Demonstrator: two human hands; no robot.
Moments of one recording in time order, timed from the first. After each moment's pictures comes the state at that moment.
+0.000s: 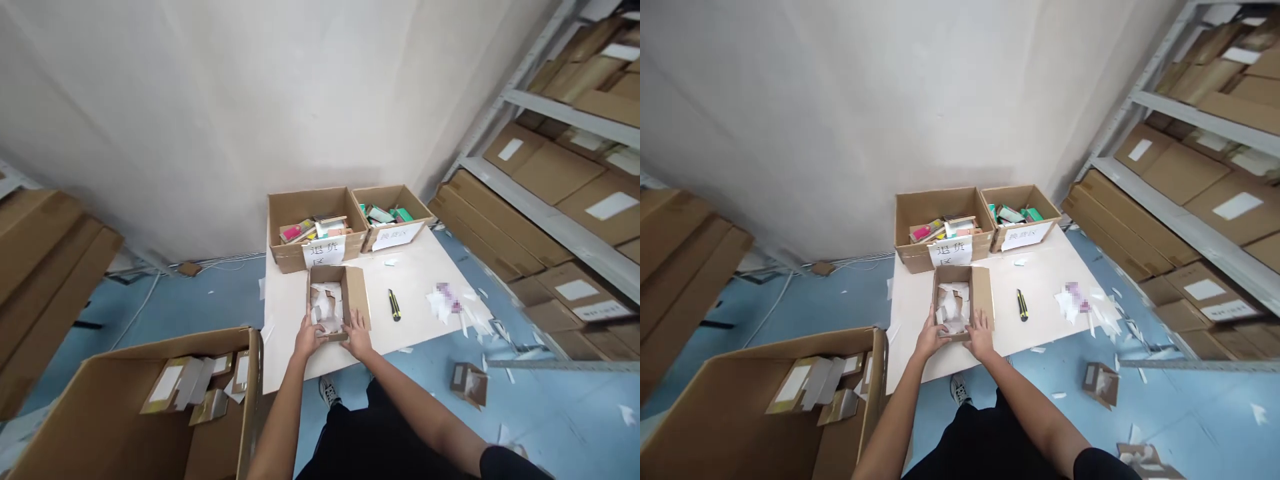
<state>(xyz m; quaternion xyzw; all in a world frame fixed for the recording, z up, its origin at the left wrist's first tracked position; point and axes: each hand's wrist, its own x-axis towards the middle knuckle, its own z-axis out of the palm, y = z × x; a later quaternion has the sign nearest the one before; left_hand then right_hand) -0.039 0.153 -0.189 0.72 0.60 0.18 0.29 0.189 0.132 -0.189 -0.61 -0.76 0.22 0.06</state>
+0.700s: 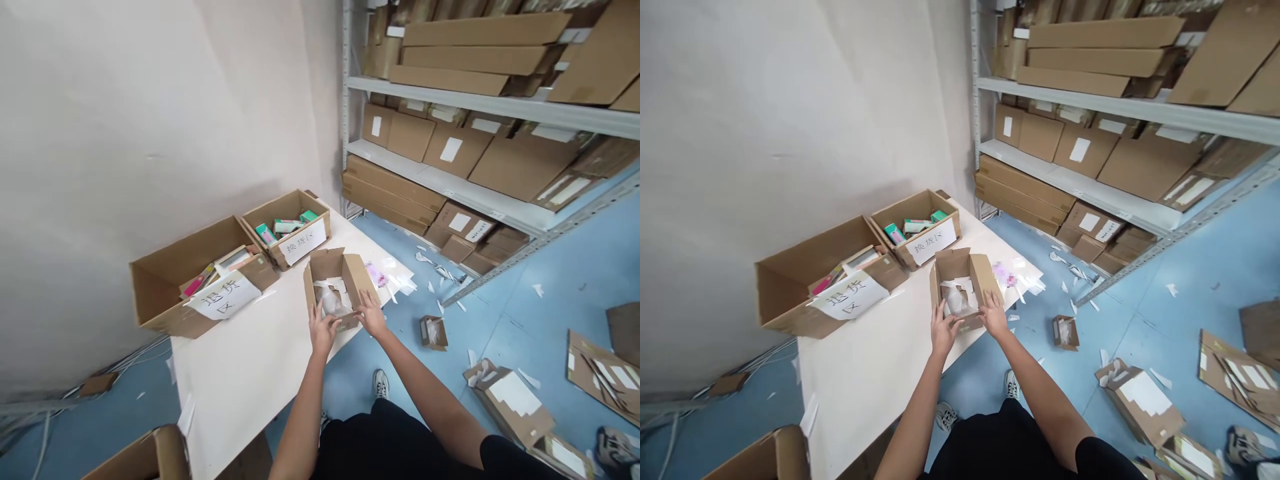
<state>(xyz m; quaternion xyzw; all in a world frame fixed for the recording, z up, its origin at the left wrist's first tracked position) 0.297 0.168 -0.126 0.81 0.49 0.18 0.26 0.508 0.098 -0.144 -0.76 -0.60 0.16 0.21</state>
